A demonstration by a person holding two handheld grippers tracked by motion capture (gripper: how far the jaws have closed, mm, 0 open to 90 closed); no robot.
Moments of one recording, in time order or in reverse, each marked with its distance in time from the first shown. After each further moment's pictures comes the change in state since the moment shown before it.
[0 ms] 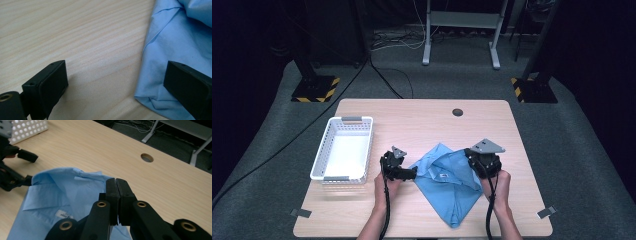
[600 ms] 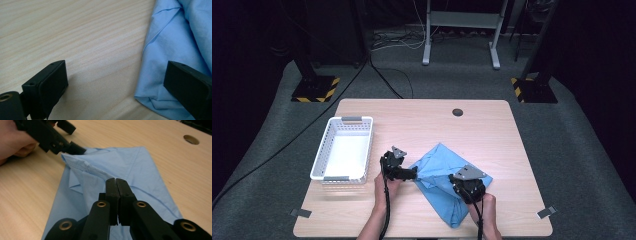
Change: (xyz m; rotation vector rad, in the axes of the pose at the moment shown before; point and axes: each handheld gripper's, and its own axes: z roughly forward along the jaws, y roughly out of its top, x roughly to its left) left arm 0.000 0.000 0.000 0.000 0.000 -0.001; right arm 0.060 -0.047 0.006 0.063 0.129 -0.042
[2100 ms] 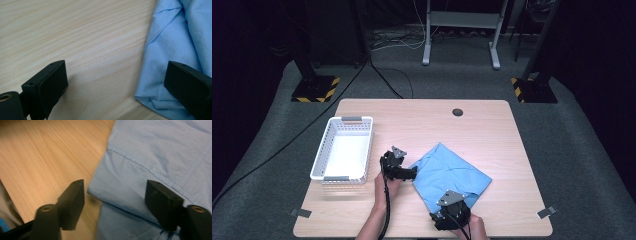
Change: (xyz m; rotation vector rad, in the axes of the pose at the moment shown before) left arm 0.000 0.000 0.000 0.001 0.005 -0.001; right arm 0.061 -0.047 0.019 0.168 0.189 -0.085
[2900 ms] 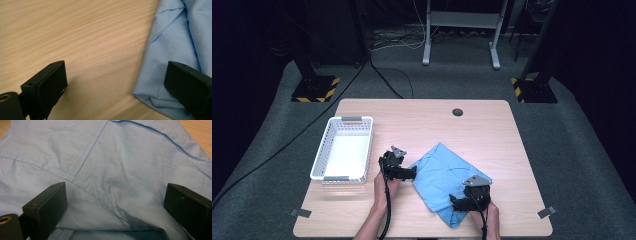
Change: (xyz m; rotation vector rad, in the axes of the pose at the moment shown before) left arm -0.001 0.001 -0.003 0.012 0.013 -0.020; right arm -0.078 -0.026 0.004 -0.058 -0.170 0.249
